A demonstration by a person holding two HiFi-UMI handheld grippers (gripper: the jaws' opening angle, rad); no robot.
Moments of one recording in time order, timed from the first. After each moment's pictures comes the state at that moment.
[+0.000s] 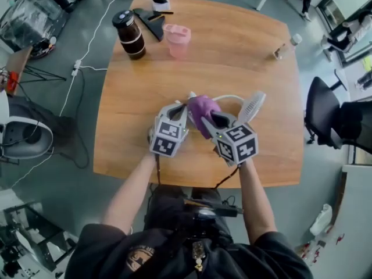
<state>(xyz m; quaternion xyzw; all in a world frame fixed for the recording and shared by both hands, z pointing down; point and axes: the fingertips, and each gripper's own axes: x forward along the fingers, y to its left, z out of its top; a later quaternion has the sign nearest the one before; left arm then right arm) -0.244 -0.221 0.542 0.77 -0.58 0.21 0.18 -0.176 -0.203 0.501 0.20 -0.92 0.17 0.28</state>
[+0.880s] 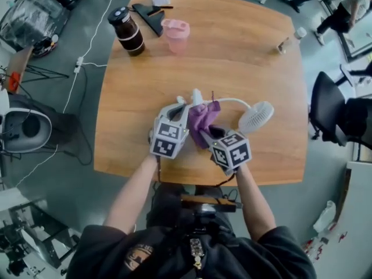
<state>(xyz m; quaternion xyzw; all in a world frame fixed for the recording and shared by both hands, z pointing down) -0.238 -0.214 0.549 0.76 -0.59 0.21 0.20 -0.156 -0.163 0.570 0.18 -0.89 0.25 0.33</state>
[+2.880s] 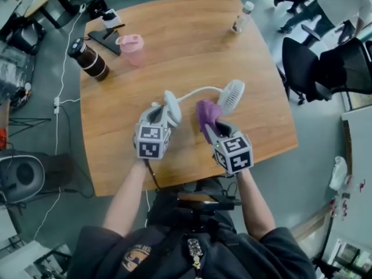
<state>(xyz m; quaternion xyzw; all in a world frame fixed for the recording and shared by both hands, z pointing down) -0.222 -0.223 0.534 0.78 -0.55 0.22 0.17 -0.065 -0.170 0.513 0.40 -0.85 0.20 0.28</state>
